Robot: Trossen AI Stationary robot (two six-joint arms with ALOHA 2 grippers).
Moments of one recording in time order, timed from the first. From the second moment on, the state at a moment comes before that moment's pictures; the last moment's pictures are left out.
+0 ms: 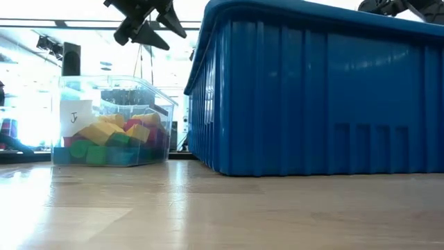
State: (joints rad) left arm -0.05 1.12 0.94 -0.32 -0.77 -0.53; right arm -0.84 1.88 1.05 0.02 -0.12 -0.35
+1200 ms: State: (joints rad) left arm -0.06 1.18 0.94 0.15 -0.63 -0.59; right arm -0.20 1.31 1.05 0.03 0.13 -0.71
